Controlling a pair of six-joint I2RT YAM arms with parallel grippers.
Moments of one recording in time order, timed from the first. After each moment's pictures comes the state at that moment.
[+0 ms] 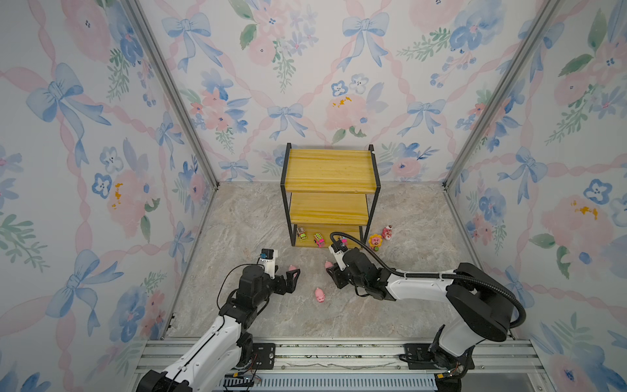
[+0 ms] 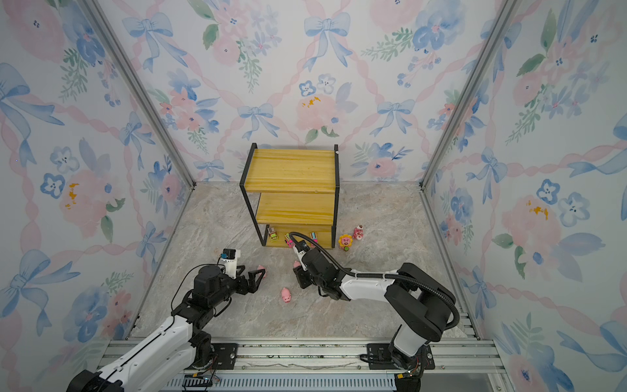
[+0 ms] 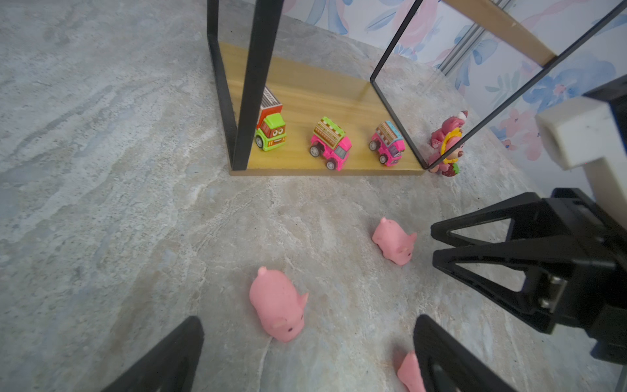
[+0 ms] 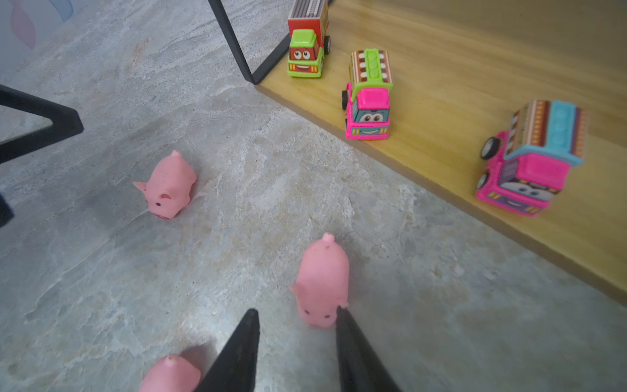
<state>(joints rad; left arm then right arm) -0.33 0.77 0.15 0.16 0.22 -0.32 0.93 1.64 0.74 0.20 0.09 0.30</state>
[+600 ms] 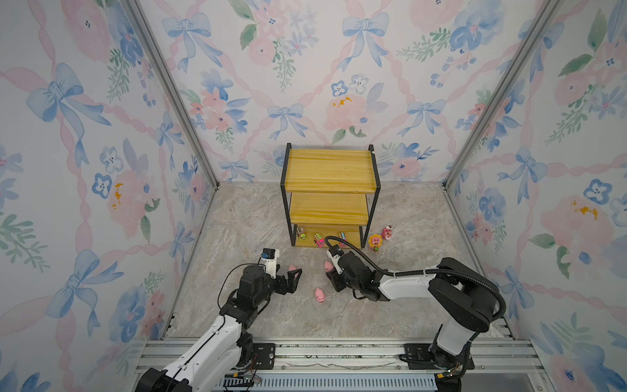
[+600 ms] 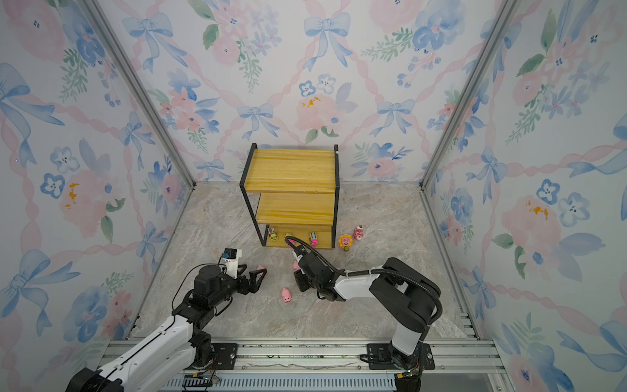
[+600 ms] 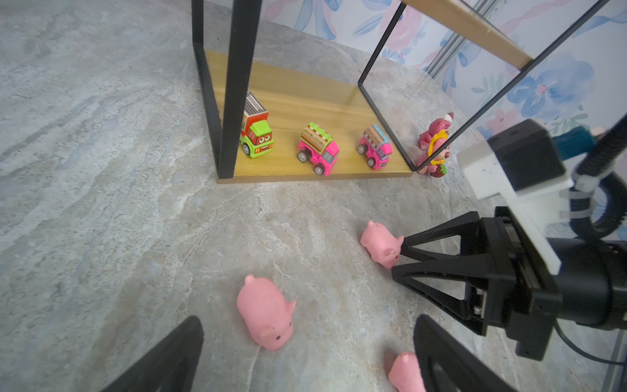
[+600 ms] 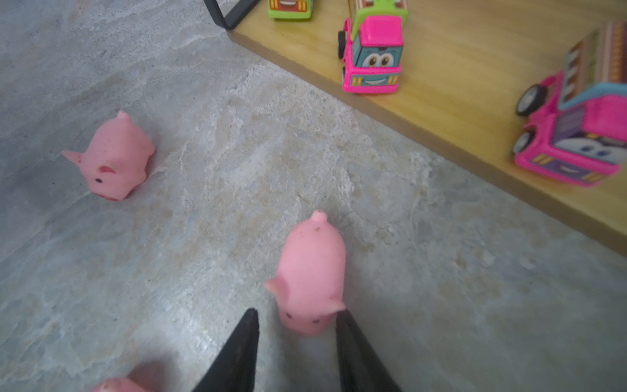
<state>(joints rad) -0.34 0.78 0.15 0.18 0.23 -0.31 0.94 1.75 0.74 0.25 0.12 0.30</state>
